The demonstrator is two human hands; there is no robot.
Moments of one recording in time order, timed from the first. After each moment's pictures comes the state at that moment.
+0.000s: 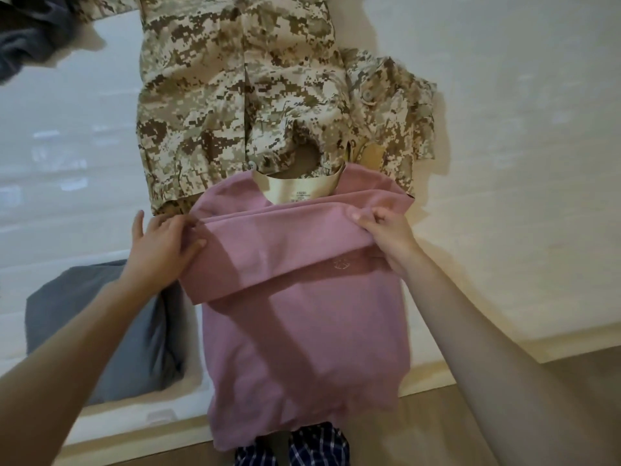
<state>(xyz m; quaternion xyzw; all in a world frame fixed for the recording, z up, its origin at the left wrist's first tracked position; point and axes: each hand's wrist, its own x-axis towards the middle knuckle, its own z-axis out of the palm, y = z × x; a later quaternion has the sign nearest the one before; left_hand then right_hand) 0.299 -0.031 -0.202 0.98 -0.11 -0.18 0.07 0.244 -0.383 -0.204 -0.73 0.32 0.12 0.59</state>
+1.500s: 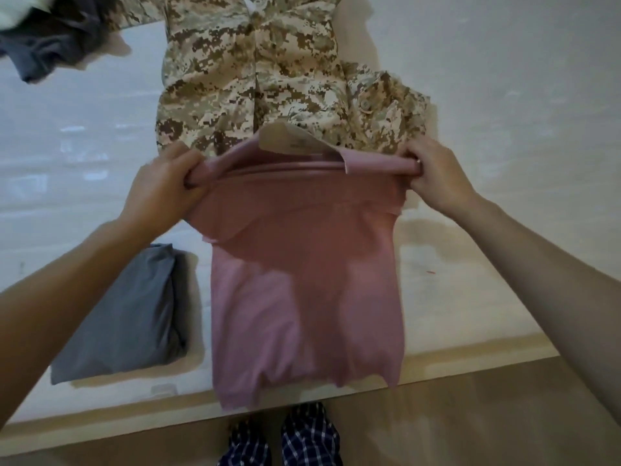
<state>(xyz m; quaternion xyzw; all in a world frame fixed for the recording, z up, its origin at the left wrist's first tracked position) 0.331 -0.058 -0.117 0.96 -0.22 0.01 0.20 0.290 -0.452 -0.109 -0.97 -0.03 0.04 0.24</state>
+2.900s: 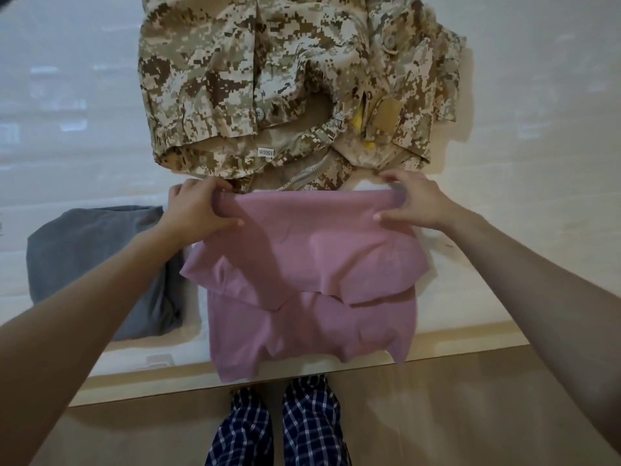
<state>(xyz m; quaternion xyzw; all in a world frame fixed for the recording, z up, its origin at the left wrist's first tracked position) 0.281 -0.061 -0.219 0.96 -0.08 -0.23 0.15 0.243 -0.438 -0.206 -0.93 0.02 0.28 0.25</state>
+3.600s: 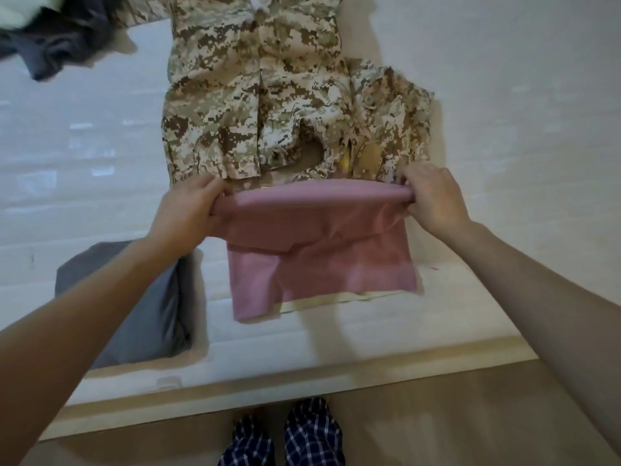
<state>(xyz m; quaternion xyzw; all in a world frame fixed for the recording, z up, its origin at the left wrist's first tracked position) 0.302 -0.073 -0.130 0.96 -0.25 -0.04 0.12 0.260 -0.450 -0.139 -1.00 -0.04 0.04 0.07</state>
